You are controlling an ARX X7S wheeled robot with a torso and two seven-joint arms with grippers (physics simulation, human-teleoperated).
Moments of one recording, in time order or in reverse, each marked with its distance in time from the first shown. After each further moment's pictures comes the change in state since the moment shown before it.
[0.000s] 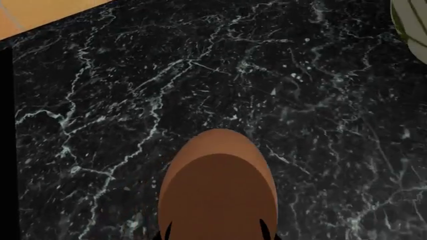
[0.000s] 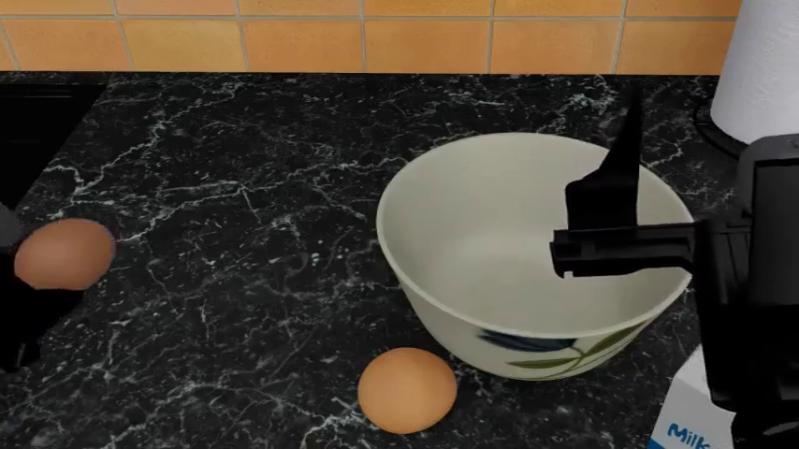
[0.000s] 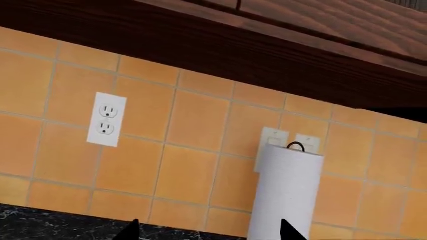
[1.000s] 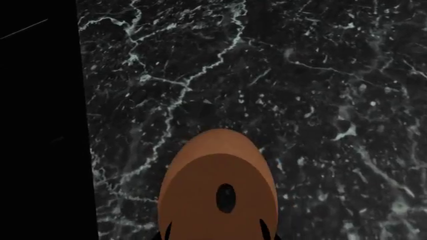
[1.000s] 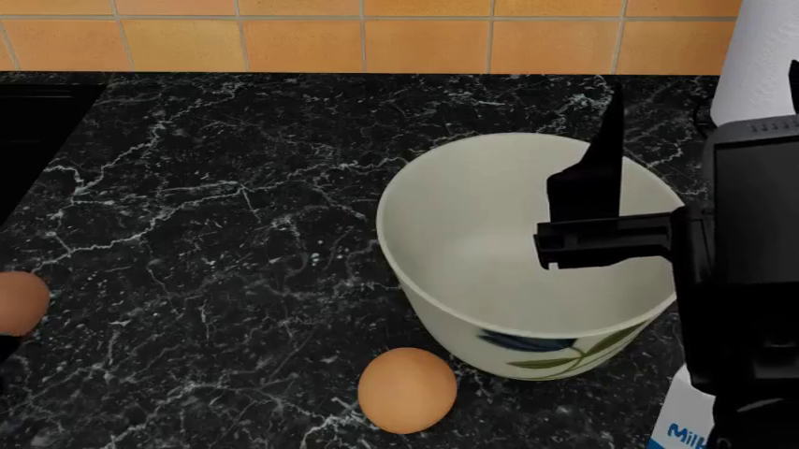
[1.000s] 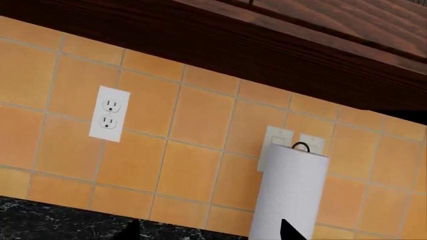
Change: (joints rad) left arm 0.067 0.006 0.068 -0.233 0.155 0.126 -0.005; right arm 0.037 -0.010 -0.062 0.033 -0.042 0.009 -0.005
